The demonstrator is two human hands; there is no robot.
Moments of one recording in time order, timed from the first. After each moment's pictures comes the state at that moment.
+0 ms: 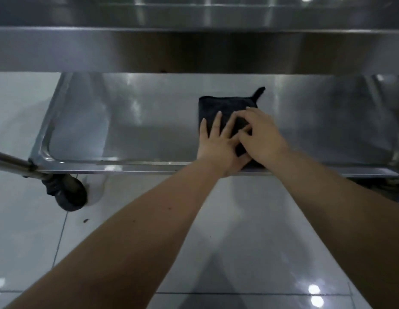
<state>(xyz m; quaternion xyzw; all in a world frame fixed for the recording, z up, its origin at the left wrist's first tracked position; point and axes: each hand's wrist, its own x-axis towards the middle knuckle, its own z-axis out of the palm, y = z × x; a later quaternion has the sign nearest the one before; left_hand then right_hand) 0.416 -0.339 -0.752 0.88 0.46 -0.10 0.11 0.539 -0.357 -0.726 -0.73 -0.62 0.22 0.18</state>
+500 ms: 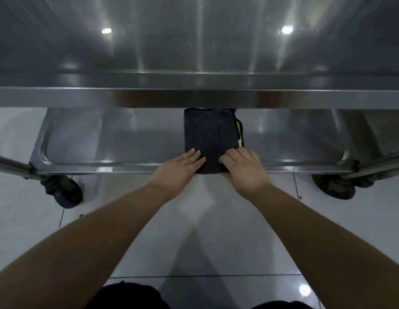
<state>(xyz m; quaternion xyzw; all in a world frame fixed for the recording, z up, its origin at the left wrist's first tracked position) 0.340 -0.380 -0.735 0.92 0.35 -0.05 0.18 0.557 -0.440 -0.729 -0.63 -0.78 0.06 0.04</state>
